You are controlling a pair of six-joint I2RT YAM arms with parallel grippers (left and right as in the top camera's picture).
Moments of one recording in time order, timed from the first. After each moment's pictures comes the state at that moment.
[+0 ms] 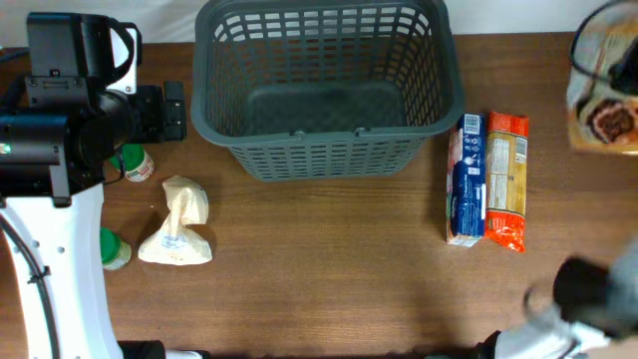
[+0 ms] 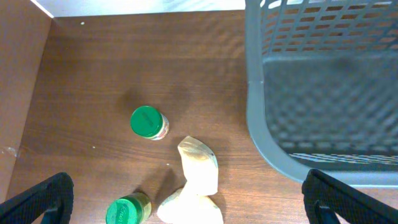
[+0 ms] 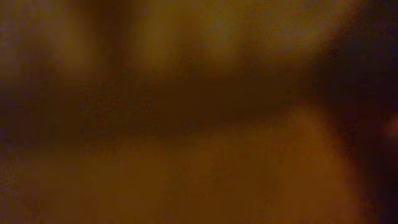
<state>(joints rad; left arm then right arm) -0.04 1.58 2.20 -1.50 -0.15 -0.01 -0.37 1.81 2.50 -1.50 -0.09 0.03</state>
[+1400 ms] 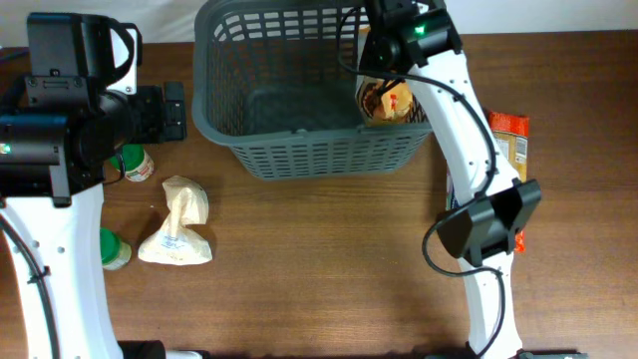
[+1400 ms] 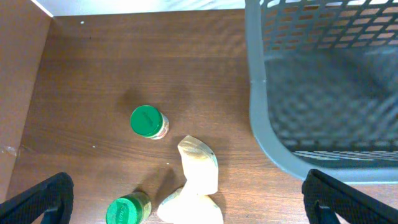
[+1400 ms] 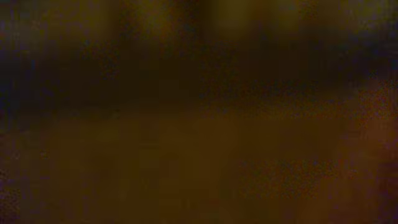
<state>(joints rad) -0.04 1.58 2.20 -1.50 -0.15 -0.01 0.35 2.33 2.57 -1.29 0.24 0.60</state>
